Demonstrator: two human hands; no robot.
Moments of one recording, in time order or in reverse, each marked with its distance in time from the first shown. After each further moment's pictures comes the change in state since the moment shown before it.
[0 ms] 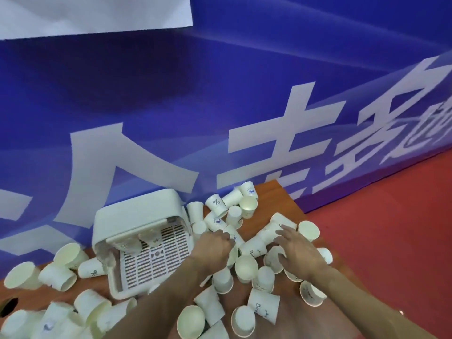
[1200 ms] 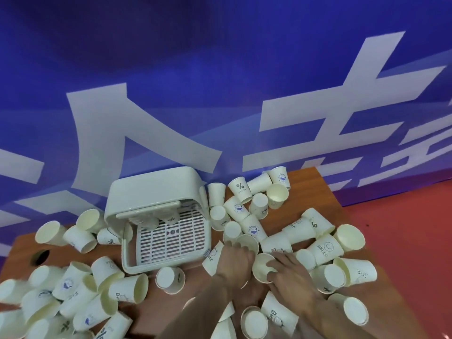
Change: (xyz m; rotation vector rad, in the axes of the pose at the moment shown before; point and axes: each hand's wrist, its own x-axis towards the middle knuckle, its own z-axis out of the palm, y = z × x) left_hand 0.024 0.044 0.082 -0.085 -0.170 -0.247; right_hand 0.027 -0.028 0.108 -0.127 -0.024 -0.382
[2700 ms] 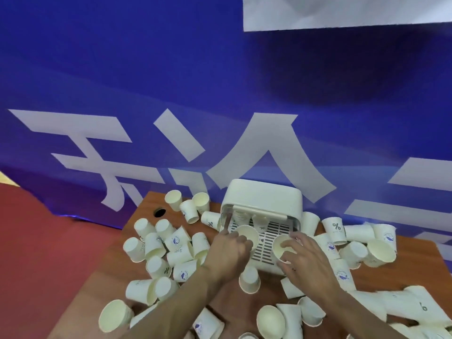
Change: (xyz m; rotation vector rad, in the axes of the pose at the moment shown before) left_hand -0.200 -0.158 -0.062 -0.046 0.309 -0.397; right_hand 0.131 -0.139 -0.127 0.129 0.282 -0.249
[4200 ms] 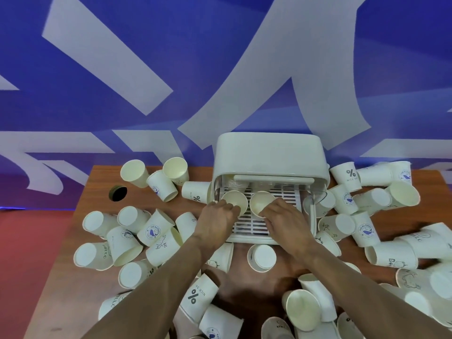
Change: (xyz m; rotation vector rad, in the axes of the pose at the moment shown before) left_hand 0.056 -0.096 0.150 -0.150 -0.125 0.076; right_hand 0.080 -0.023 0.146 0.045 -0.072 0.162
